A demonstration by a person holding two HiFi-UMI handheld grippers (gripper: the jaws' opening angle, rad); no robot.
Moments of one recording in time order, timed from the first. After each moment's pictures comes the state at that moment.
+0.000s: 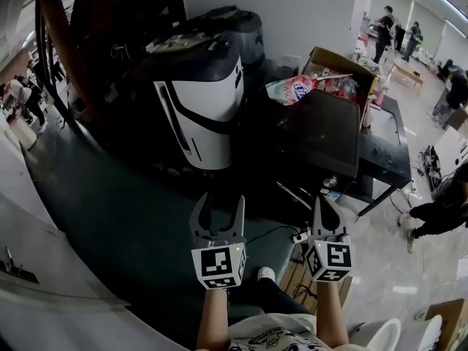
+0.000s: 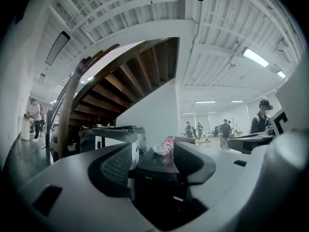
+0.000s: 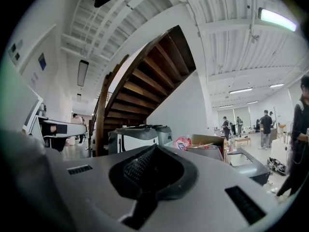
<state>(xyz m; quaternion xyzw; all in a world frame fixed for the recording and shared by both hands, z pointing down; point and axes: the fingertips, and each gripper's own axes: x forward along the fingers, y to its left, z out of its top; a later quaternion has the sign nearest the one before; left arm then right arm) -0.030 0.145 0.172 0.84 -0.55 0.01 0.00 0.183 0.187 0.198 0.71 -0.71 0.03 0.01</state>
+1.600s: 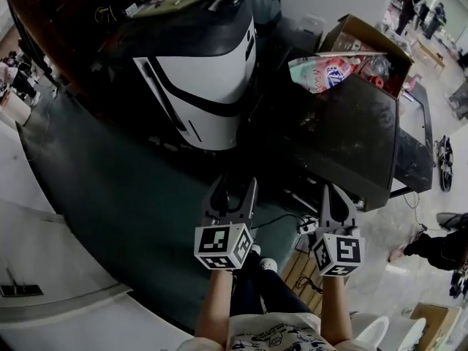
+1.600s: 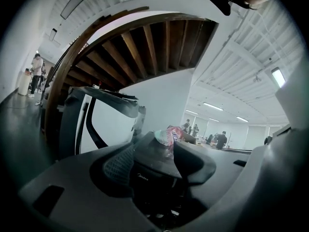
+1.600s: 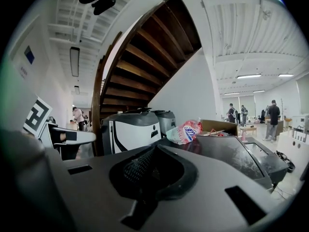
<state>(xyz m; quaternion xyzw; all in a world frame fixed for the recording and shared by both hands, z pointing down) 0.010 -0.114 0.290 0.84 -0.52 -0.01 0.18 0.205 -0.061 0.282 0.68 -0.72 0.09 0.05</state>
